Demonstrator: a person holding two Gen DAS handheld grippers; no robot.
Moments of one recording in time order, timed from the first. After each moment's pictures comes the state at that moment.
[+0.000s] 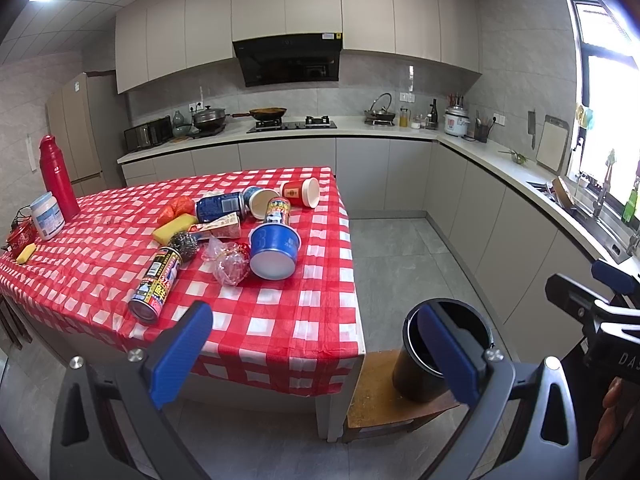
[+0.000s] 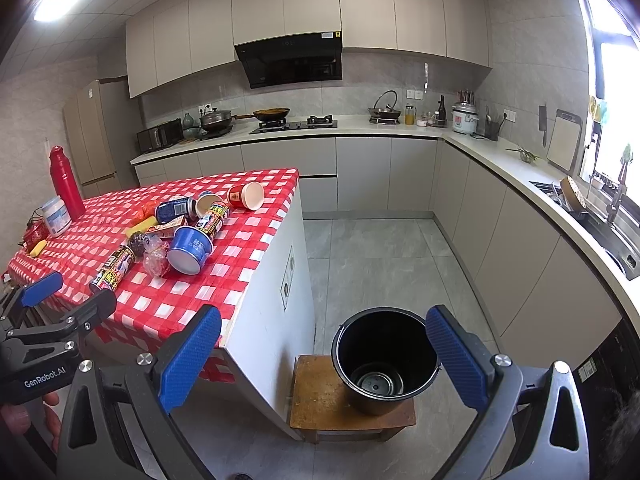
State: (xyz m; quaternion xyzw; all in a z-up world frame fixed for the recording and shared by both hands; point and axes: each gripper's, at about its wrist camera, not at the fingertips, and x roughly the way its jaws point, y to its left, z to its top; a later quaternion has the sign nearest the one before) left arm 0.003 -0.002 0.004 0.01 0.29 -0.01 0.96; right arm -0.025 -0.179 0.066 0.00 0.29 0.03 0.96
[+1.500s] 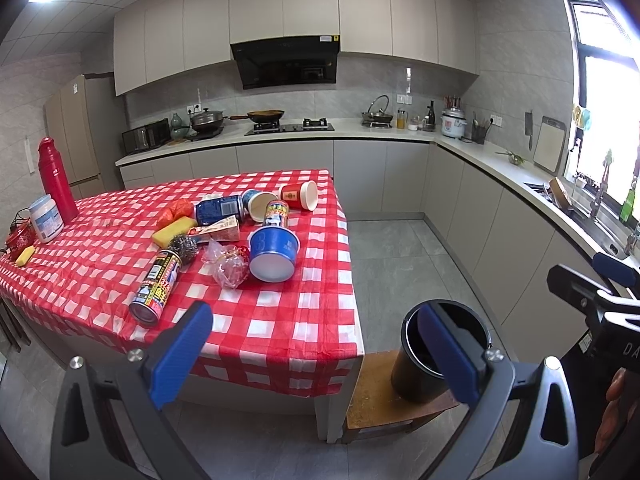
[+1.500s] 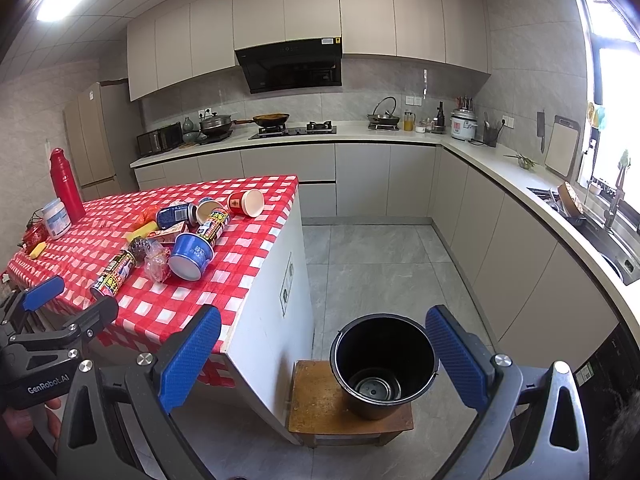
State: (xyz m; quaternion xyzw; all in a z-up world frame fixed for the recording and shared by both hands) left arm 0.001 -0.003 0.007 0.01 0.29 -0.01 0.96; right arm -0.028 -0.180 0.072 0.01 0.28 0.03 0.96
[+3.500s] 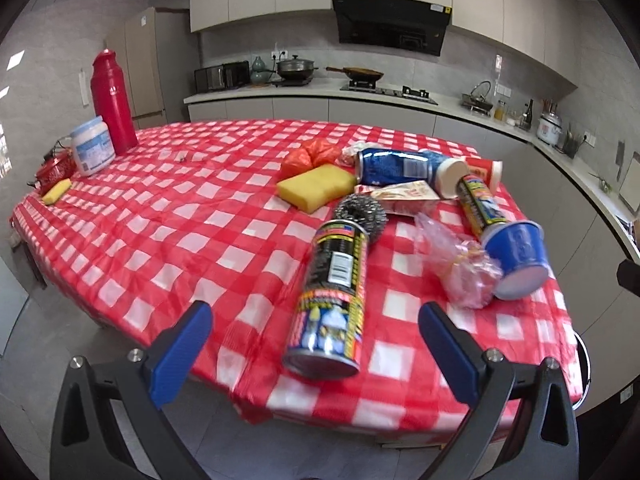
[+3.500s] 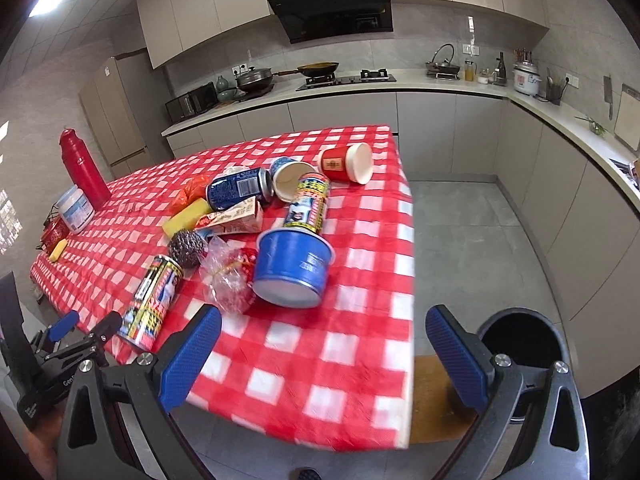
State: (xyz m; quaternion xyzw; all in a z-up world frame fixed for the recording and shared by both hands) left arm 0.122 0.236 -0.077 -0.05 0.35 0.10 0.93; right arm 0.145 0.021 0.008 0.04 0.37 0.11 0.92
